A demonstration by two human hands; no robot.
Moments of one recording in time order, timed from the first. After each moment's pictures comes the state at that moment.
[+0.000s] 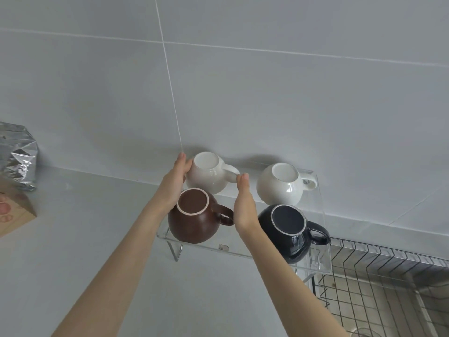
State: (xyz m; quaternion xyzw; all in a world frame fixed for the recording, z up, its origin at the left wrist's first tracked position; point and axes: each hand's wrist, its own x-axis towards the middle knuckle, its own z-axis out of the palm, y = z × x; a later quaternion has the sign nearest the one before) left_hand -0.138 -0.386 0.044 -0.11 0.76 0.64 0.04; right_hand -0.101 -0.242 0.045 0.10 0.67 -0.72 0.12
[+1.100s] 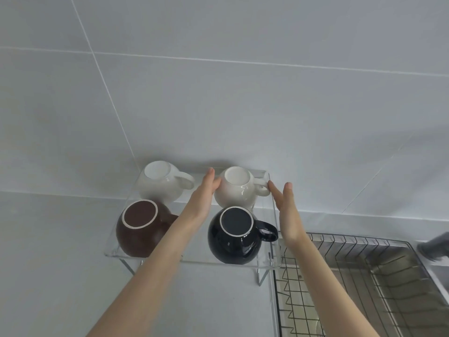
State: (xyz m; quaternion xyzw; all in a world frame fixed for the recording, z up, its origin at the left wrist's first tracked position) left_hand -0.137 -0.256 0.036 -0.04 0.74 0.64 0.17; right_hand -0.093 -0.084 0.035 0.12 0.73 -0.68 0.03
